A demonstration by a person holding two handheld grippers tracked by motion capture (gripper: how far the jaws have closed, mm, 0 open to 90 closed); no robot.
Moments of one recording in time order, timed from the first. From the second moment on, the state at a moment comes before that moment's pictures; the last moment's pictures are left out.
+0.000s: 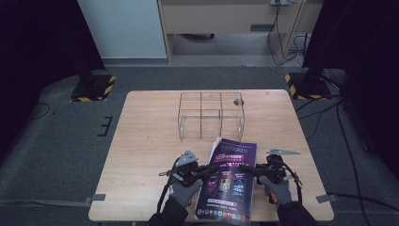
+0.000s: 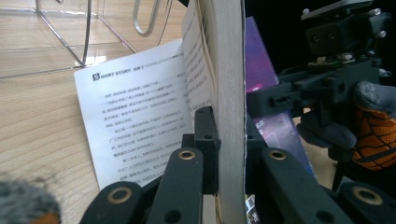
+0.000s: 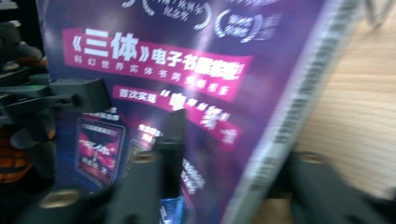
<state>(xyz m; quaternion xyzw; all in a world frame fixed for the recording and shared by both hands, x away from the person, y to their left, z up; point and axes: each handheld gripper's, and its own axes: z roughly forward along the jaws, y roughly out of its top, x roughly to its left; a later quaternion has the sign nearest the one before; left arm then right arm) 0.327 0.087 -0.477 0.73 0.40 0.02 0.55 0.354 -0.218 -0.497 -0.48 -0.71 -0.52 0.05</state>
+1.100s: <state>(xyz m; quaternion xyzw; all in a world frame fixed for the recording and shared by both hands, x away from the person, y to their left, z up) 0.321 0.082 -0.454 0.73 0.37 0.04 0.58 0.337 -0.205 -0.463 -0.40 -0.73 -0.56 -0.05</state>
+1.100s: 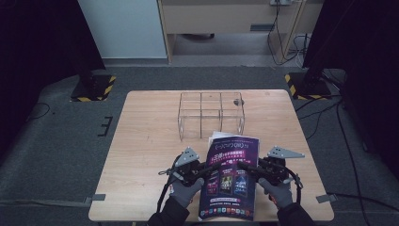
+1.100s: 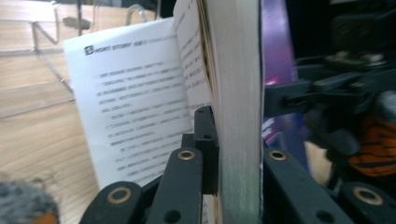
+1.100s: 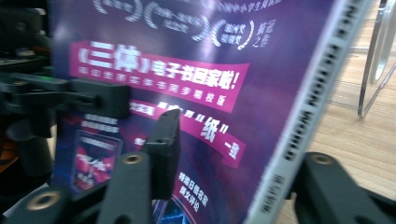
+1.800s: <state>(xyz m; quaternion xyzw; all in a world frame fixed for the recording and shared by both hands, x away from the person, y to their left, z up) 0.320 0.078 -0.454 0.74 0.34 0.03 0.58 0.365 -0.200 -0.491 -0.41 -0.70 -0.58 0.09</state>
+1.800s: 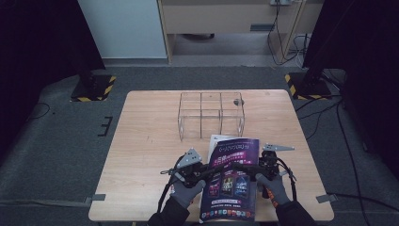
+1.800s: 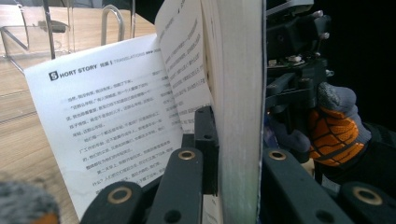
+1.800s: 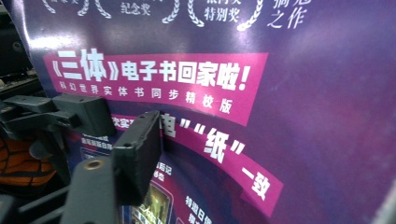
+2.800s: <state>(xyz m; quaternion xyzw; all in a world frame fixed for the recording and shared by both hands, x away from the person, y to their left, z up) 0.324 0.081 -0.457 0.74 0.36 0.04 0.57 0.339 -0.195 -0.451 -0.38 -0.74 -0.55 0.02</state>
